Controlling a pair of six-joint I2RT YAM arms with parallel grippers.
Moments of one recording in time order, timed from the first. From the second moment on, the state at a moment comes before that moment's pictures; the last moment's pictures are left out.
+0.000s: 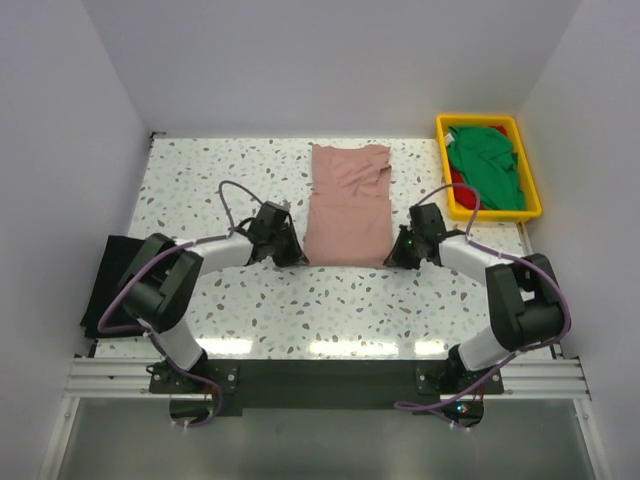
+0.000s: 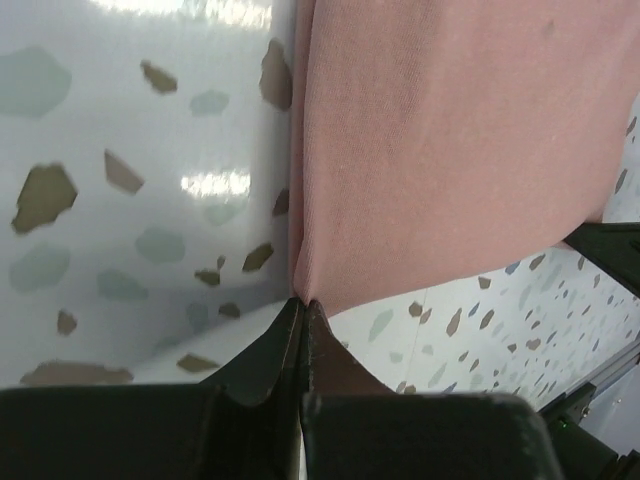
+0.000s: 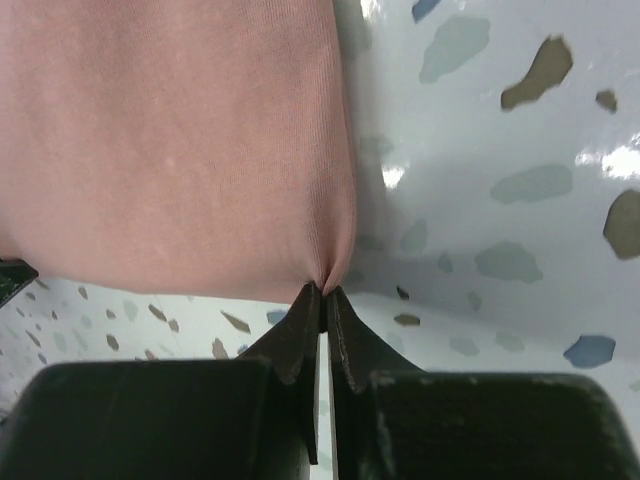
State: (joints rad) left arm -0.52 1.73 0.89 -0.08 0.20 -0.81; right arm 0.27 1.55 0.77 -0.24 -0.16 0.65
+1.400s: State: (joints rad) left arm -0.43 1.97 1.51 -0.32 0.12 -0.67; right arm 0.27 1.73 1.28 -0.38 -0.12 0.56
